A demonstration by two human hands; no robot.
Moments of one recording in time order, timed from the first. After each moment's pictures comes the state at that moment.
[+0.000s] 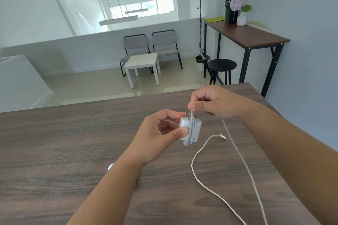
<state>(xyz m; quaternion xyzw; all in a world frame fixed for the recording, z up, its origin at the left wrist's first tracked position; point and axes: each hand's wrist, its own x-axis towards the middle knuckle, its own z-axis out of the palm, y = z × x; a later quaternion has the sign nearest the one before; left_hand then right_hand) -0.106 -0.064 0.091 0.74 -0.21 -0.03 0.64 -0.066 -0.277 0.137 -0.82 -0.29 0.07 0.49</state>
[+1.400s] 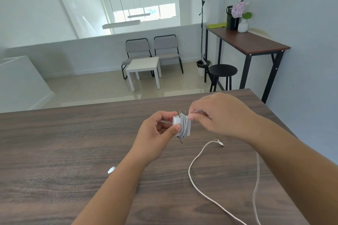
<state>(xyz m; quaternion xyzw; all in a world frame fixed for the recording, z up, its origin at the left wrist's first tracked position) -0.091 -0.061 0.077 0.75 -0.14 0.02 0.65 -0.091 -0.266 0.144 -0.94 -0.29 -0.14 0.12</state>
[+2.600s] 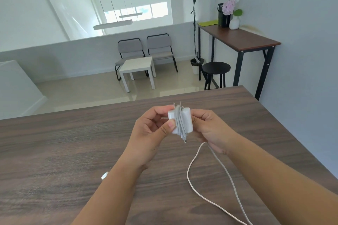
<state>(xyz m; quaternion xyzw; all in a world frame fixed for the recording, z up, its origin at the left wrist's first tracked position) -0.095 -0.076 0.092 0.60 -0.22 -0.01 0.76 -0.082 -0.256 0.074 -0.66 -0.13 0.08 0.74</state>
